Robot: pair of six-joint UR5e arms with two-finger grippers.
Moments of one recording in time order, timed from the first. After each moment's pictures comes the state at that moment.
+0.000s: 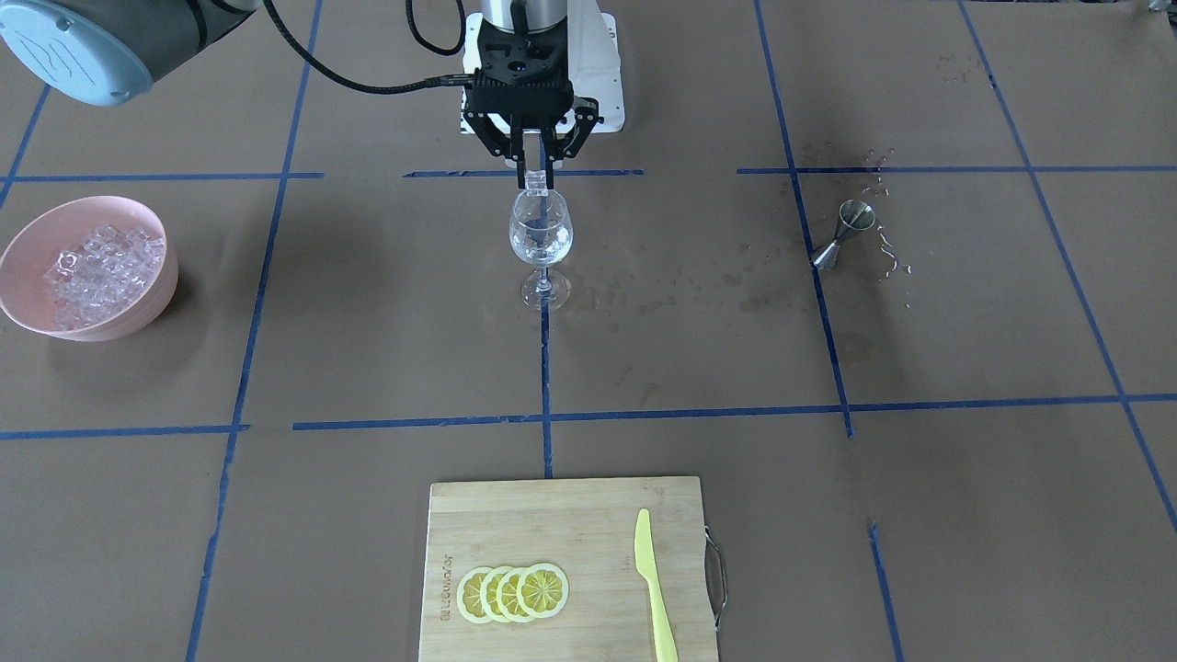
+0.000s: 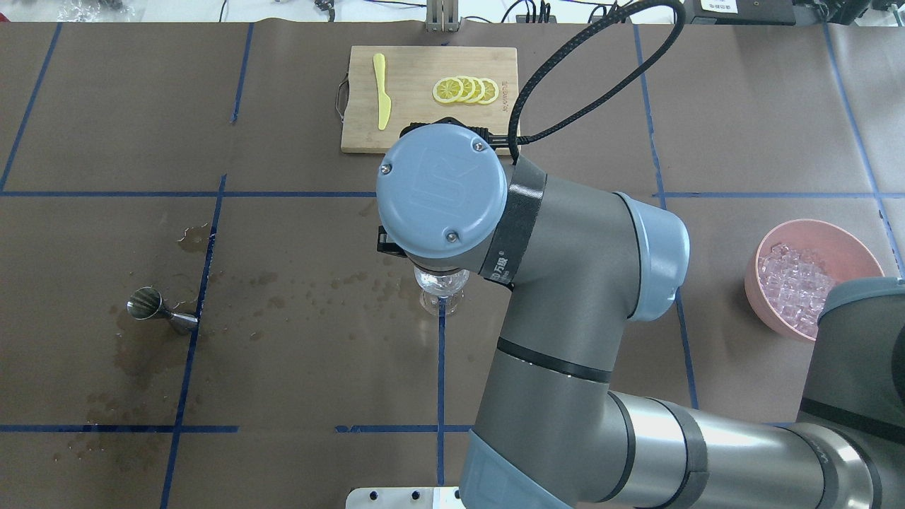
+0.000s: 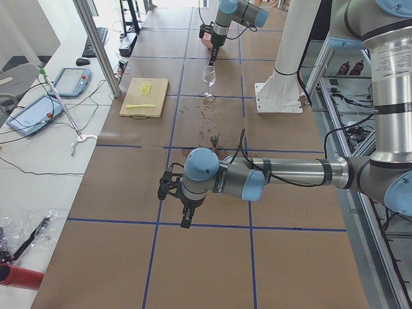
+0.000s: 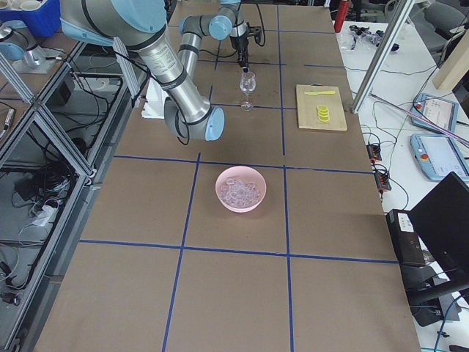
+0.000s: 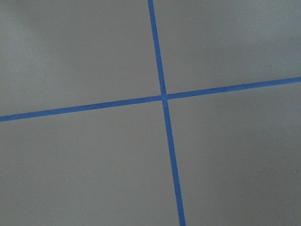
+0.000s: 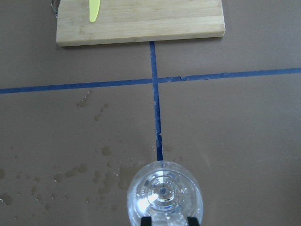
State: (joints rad) left arm -1.60 -1.38 -1.76 -1.82 -2.36 -0.02; right arm 0.42 -0.67 1.90 -2.00 1.62 1.35
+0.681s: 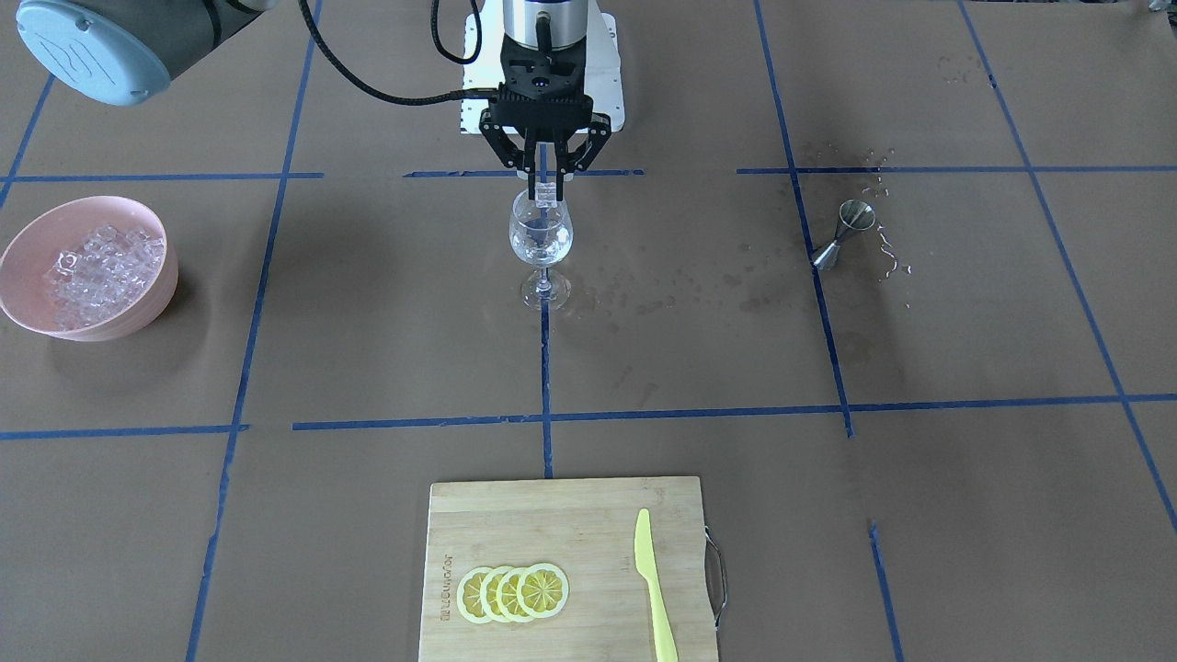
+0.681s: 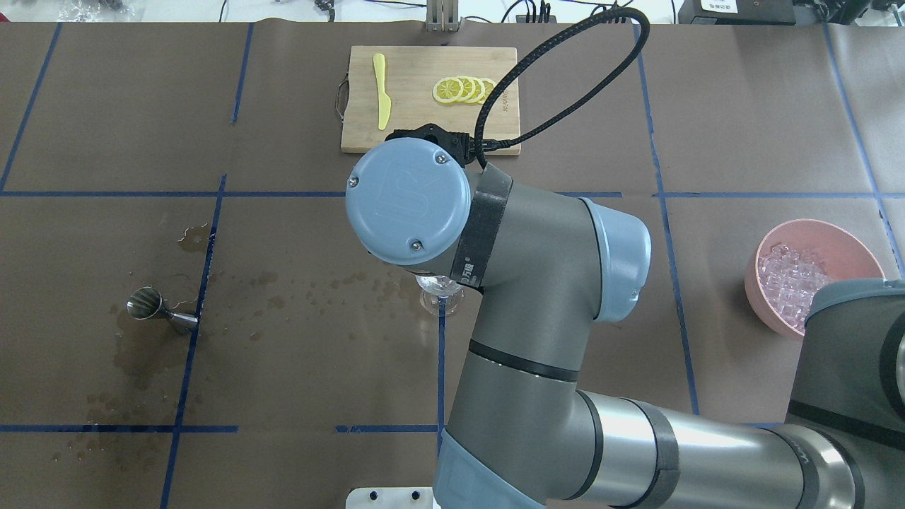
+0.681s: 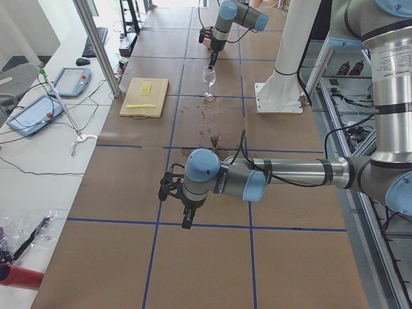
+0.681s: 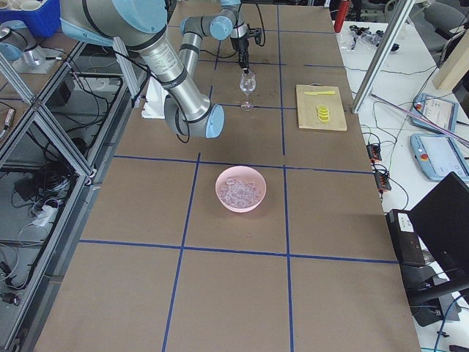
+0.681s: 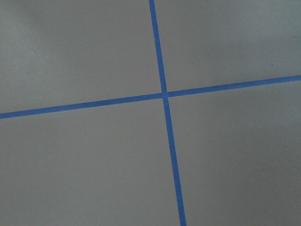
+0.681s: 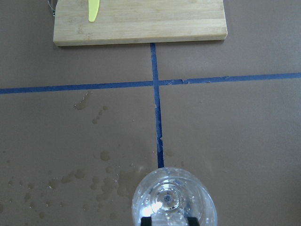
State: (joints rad) left arm -1.60 -1.38 -1.76 -1.82 -2.36 -0.02; right arm 0.41 -0.64 1.85 -2.00 1.59 1.34
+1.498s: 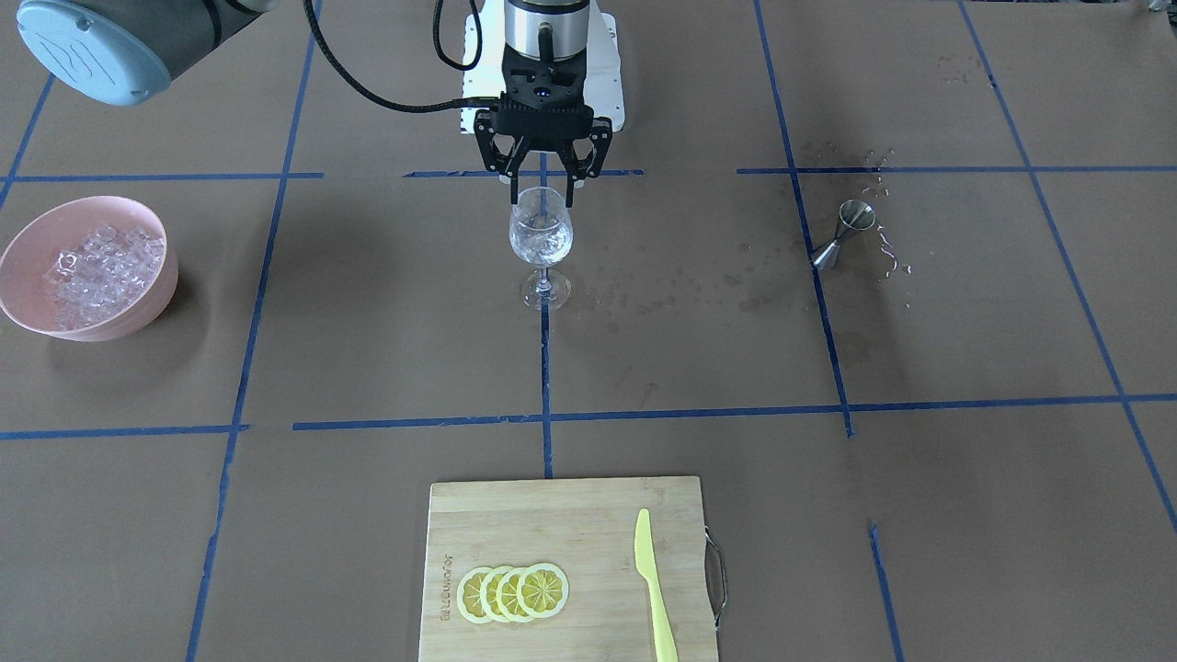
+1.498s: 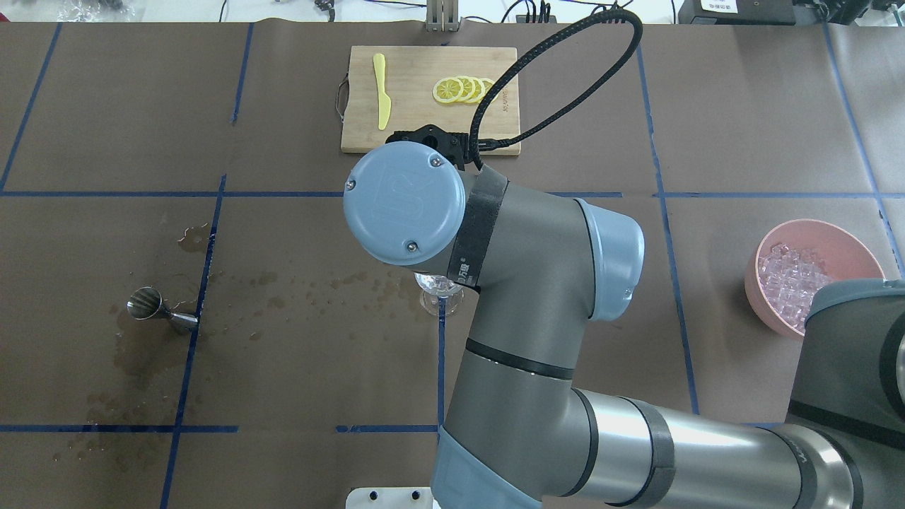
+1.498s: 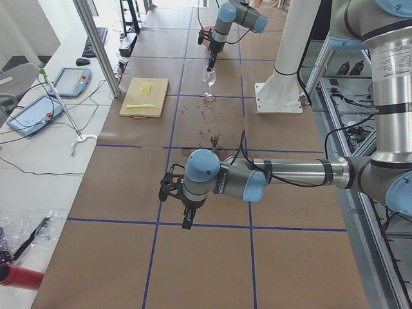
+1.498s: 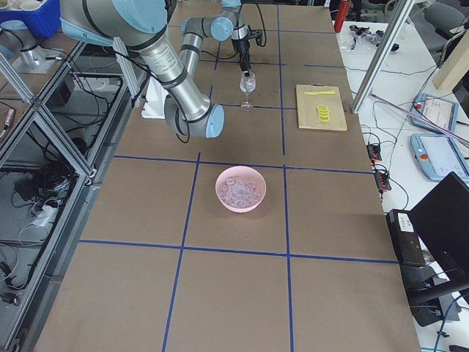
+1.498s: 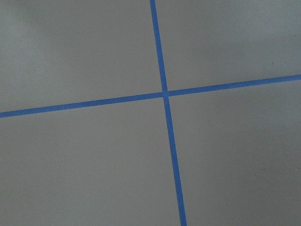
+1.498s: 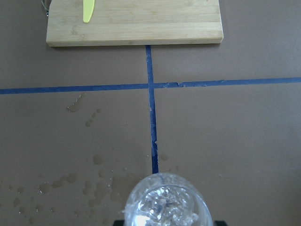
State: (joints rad) left arm -1.60 -1.38 -1.76 -1.82 -2.36 -0.02; right arm 0.41 -0.64 1.84 -2.00 1.58 1.33
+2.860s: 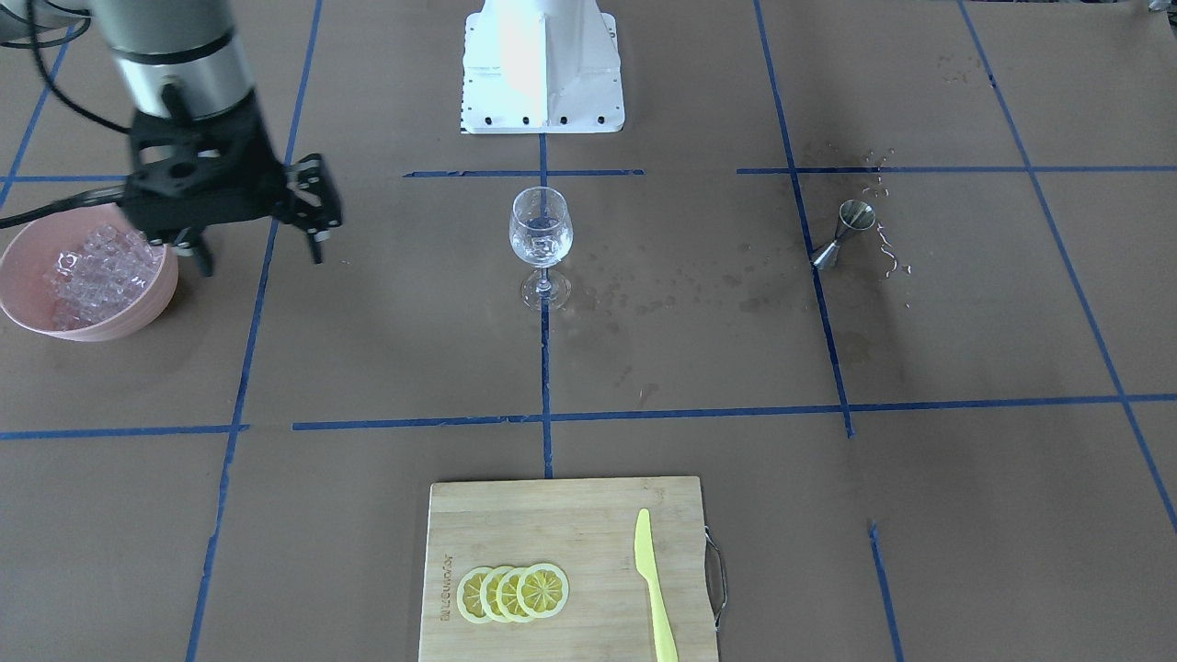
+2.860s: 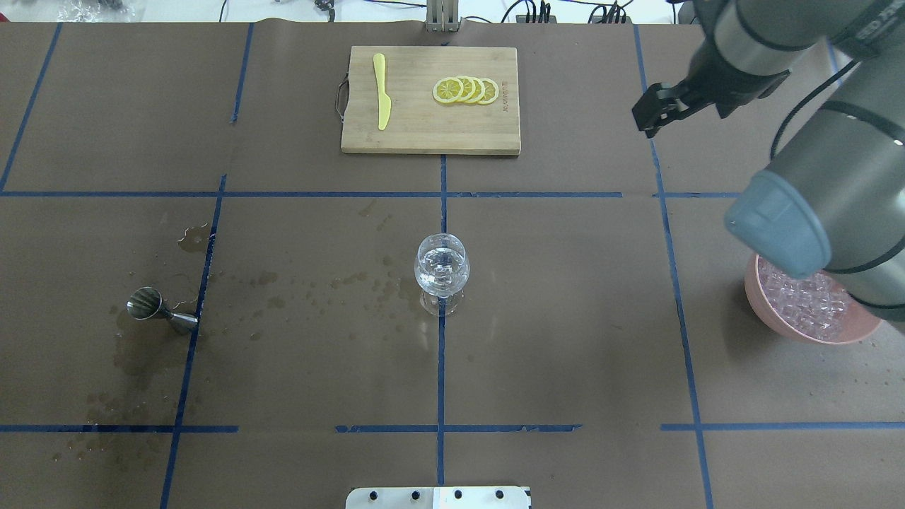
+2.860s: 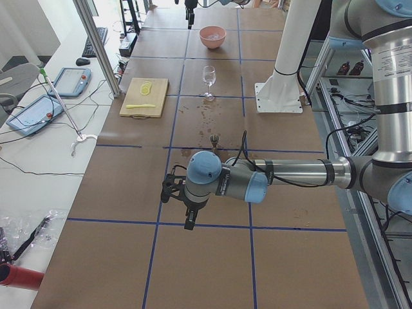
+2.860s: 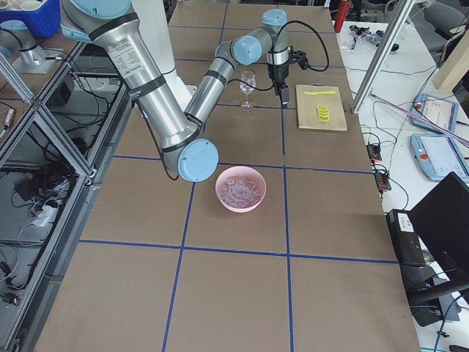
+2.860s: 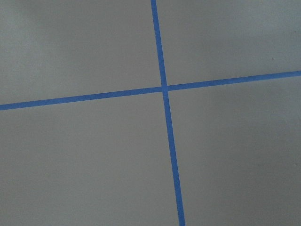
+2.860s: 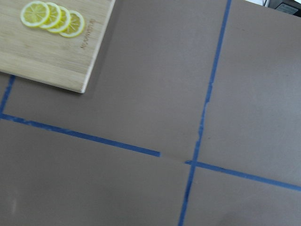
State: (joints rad) left arm -1.60 -1.37 -1.76 -1.82 -2.38 -0.02; right arm 1.00 -1.08 2.03 -1.94 2.00 0.51
